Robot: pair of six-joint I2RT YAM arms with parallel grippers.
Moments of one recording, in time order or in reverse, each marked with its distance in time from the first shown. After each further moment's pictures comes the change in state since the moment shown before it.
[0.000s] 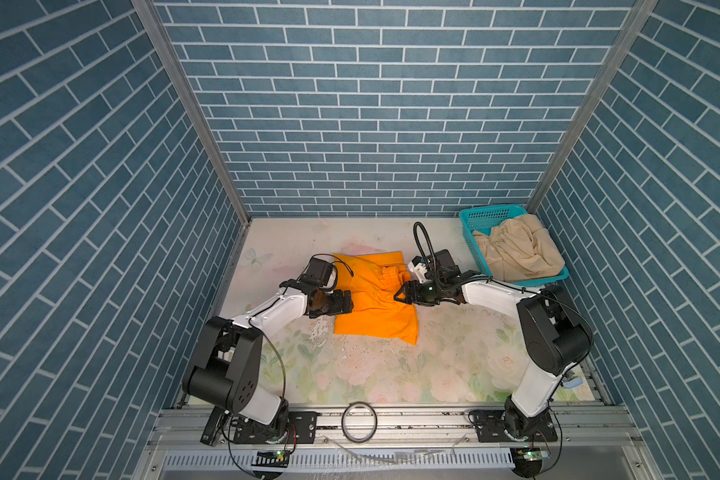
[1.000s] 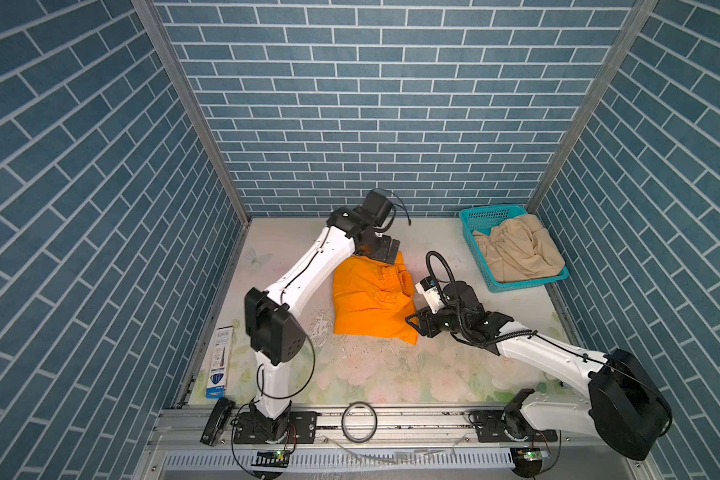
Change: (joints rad) left arm -0.228 0.338 1.100 -0.653 -0.285 0.145; right arm 0.121 -0.522 -0.390 0.133 0.209 -0.187
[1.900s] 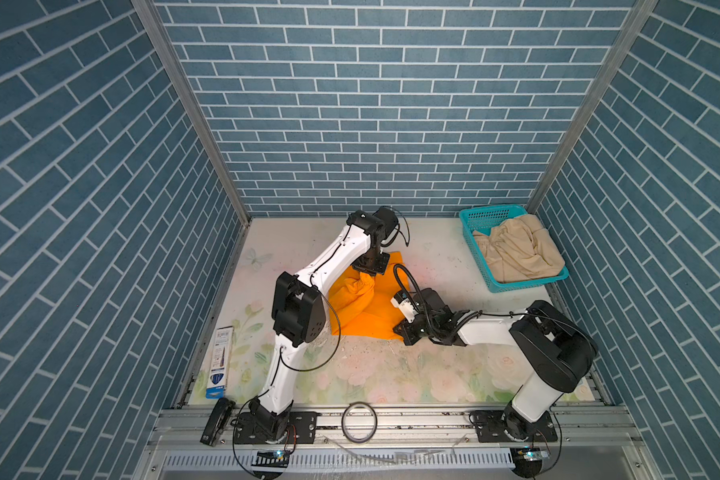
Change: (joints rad) left arm -0.040 0.333 0.183 -0.253 0.011 0.001; right arm 0.121 0.423 0.018 0.256 -0.016 -0.078
